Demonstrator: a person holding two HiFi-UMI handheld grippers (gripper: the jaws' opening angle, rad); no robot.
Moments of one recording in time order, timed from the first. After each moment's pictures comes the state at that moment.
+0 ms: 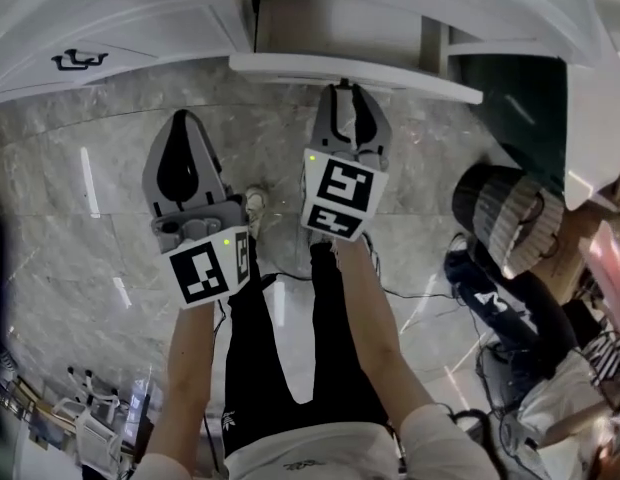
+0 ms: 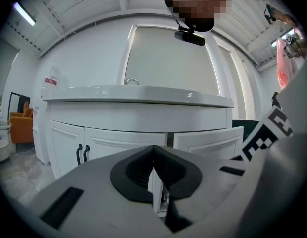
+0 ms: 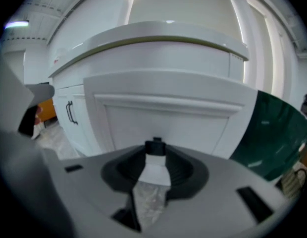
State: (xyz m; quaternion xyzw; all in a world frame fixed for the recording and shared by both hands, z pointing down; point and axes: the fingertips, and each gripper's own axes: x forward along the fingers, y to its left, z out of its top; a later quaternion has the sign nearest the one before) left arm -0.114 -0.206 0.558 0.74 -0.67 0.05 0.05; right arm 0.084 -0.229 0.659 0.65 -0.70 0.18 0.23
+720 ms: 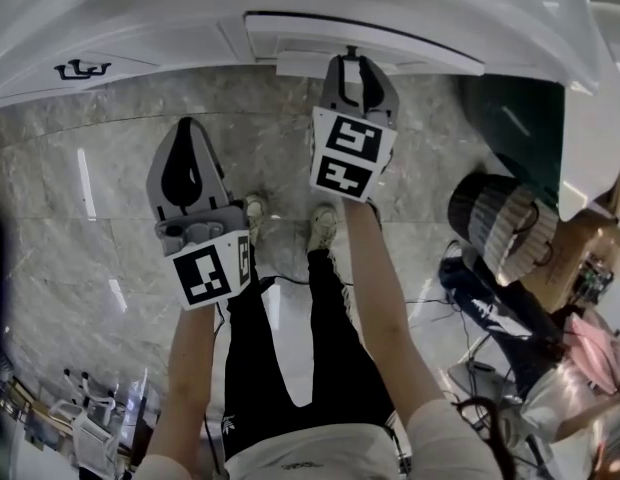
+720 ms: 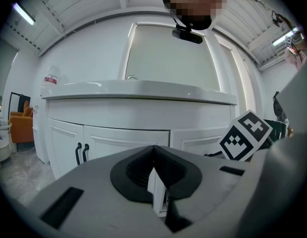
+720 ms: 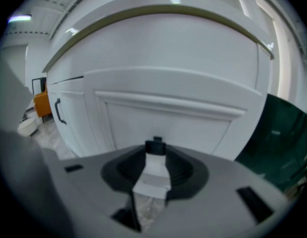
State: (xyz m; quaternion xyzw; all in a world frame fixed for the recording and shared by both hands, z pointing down) left arm -0.120 -0.218 0.566 0.74 -0.67 0.05 0.06; right arm 0.087 -0.297 0.667 0.65 -0.70 0.17 0.25
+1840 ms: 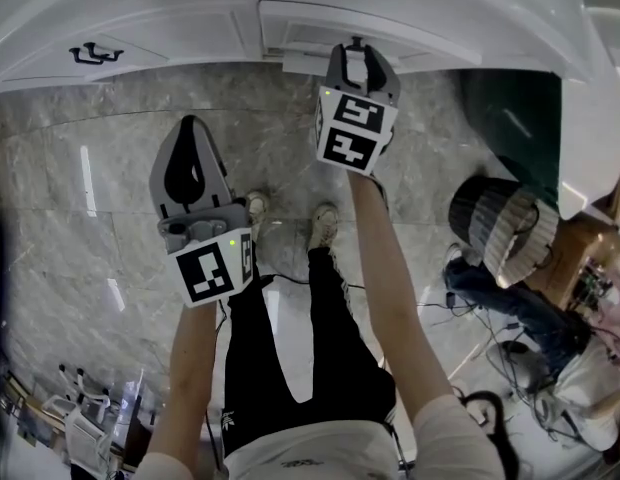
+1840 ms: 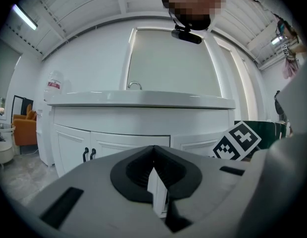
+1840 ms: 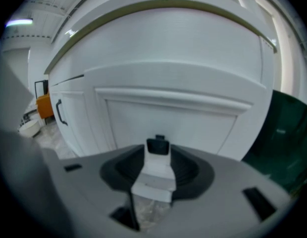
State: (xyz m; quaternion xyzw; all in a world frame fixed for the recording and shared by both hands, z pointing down) left arm -0.123 -0.198 0.546 0.73 -0.68 0.04 0.04; right arm 0.087 -0.306 0.675 0.64 -0.71 0.17 0.24
